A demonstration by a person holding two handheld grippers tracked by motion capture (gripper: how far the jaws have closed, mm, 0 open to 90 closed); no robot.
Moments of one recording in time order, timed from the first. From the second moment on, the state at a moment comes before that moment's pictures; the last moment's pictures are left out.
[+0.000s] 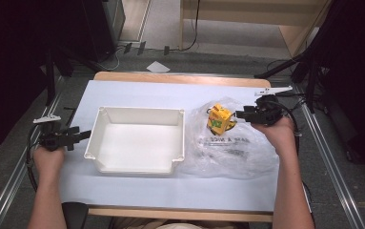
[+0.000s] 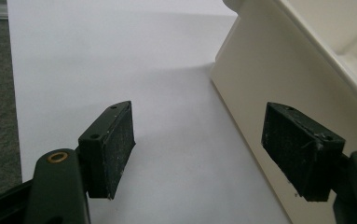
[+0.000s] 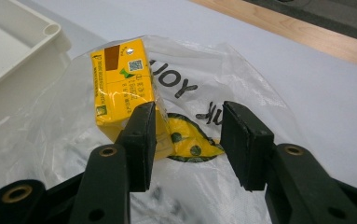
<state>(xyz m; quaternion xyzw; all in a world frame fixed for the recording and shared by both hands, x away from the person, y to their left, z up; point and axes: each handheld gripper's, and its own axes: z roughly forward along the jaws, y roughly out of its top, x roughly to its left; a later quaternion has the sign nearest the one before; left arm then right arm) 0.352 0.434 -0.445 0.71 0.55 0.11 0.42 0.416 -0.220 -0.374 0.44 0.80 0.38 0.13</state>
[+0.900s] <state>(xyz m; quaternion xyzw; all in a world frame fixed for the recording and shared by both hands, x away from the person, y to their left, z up) 0.358 0.433 -0.449 0.71 0.55 0.11 0.42 0.418 -0.214 -0.363 0.43 0.81 0.38 0.11</state>
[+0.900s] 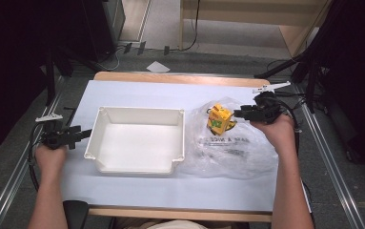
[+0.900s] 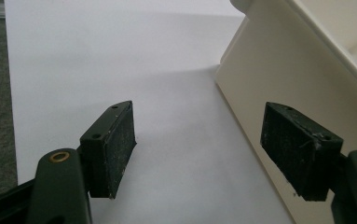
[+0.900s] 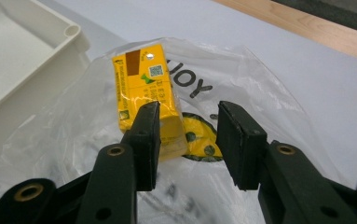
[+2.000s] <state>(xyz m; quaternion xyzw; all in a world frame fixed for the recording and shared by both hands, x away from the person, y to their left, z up) 0.357 0.436 -0.449 0.71 0.55 0.11 0.42 0.411 -0.190 -0.343 0.40 0.83 0.37 0.12</state>
